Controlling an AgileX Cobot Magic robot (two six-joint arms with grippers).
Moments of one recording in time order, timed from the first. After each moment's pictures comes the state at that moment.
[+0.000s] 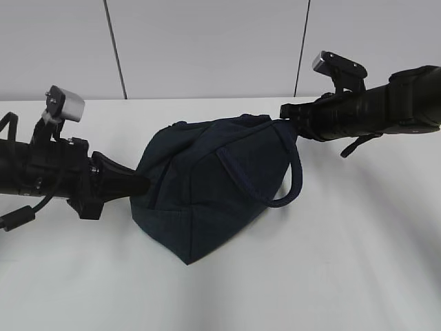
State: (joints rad) left arm -0.10 1.76 -0.77 -1.56 0.90 2.05; right arm 0.12 2.02 -1.22 1.81 0.31 -1.53
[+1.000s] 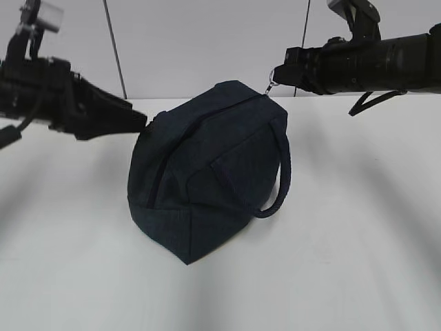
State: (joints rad) left arm -0.12 1.59 -1.03 -1.26 0.90 1.52; right arm 0.10 1.85 -1.22 1.76 0.56 -1.51
